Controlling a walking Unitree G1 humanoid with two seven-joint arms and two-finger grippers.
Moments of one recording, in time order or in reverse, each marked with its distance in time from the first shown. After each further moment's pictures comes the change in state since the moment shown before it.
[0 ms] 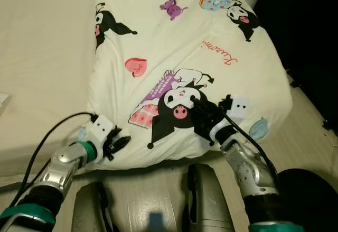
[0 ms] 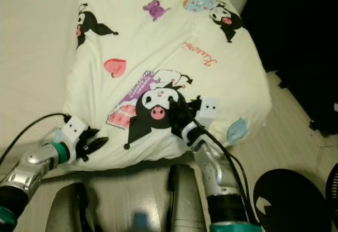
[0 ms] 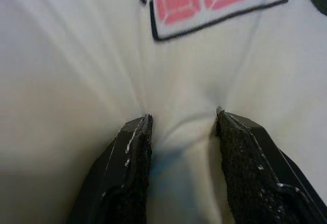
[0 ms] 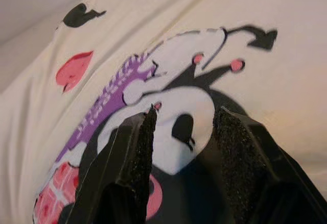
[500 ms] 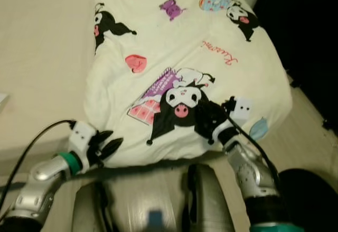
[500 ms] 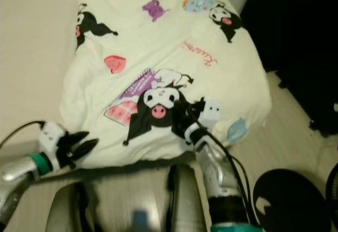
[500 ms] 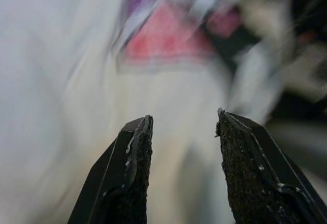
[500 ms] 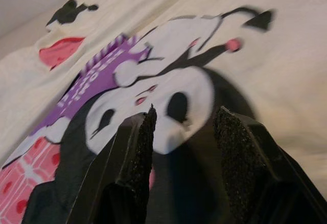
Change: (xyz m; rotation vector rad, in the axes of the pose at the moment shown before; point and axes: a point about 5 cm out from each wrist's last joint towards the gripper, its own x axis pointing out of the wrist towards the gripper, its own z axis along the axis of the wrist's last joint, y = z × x) left arm -0.058 -0.015 0.063 -0.085 -0.346 -0.173; right arm -0.010 -0.010 -0.005 0.003 -0.015 -0.044
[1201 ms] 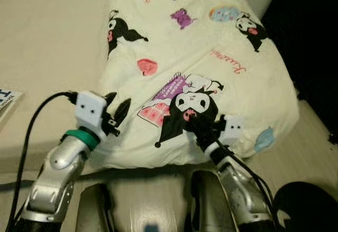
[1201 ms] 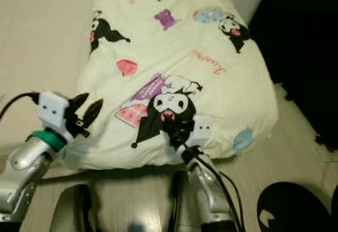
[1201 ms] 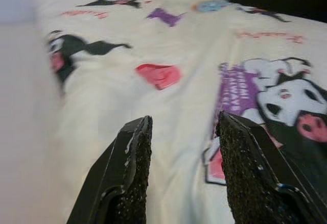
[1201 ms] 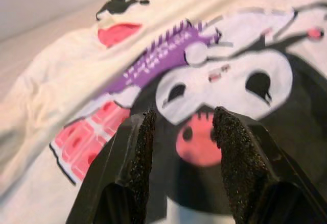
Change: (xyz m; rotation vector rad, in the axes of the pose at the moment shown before) left arm 0.033 -0.013 0.044 0.121 -0.128 0.448; right arm -0.026 0.016 -0.028 -0.060 -0.039 0.037
